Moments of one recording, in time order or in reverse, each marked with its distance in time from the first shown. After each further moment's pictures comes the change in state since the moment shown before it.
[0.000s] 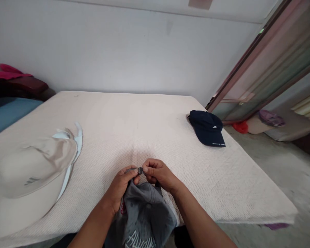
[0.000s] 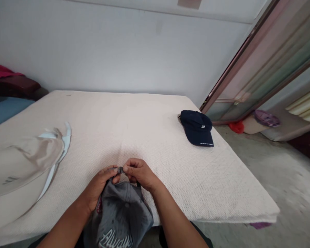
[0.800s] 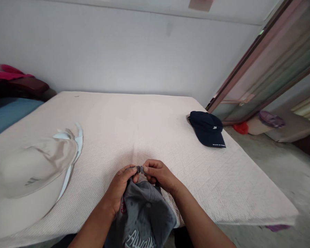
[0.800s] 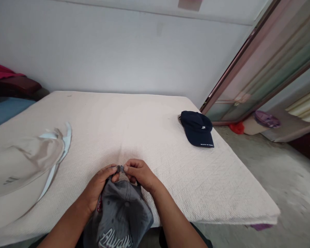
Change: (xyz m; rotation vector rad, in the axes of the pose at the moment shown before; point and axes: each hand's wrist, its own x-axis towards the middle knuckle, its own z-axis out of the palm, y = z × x) left_hand 0.000 0.001 0.000 -0.030 0.010 0.051; right_hand 0.001 0.000 0.001 -0.025 0.051 0.020
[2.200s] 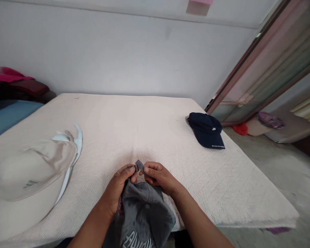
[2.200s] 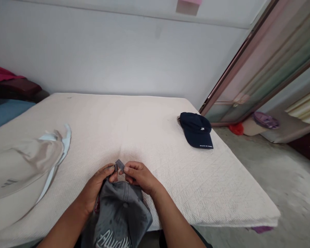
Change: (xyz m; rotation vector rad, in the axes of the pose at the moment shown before) left_hand 0.001 0.005 0.002 -0.079 -0.045 0.029; right_hand -0.005 -0.010 0.001 0.002 -0.096 -0.016
